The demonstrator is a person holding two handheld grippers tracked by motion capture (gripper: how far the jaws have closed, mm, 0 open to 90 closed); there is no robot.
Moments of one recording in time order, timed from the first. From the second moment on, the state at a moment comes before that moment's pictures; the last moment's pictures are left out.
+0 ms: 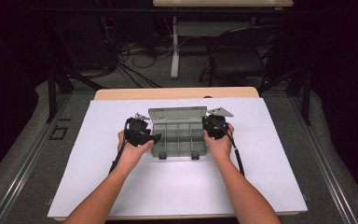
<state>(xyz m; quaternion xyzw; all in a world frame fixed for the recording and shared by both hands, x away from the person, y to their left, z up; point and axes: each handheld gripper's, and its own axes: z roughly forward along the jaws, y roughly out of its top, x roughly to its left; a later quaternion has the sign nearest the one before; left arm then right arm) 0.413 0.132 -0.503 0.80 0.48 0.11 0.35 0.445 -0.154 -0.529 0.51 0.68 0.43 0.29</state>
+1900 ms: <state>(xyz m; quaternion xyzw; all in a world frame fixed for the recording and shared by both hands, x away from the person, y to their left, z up) 0.411 0.123 -0.551 0.81 0.49 0.14 0.30 0.452 -0.151 -0.525 0.54 0.67 0.42 0.28</state>
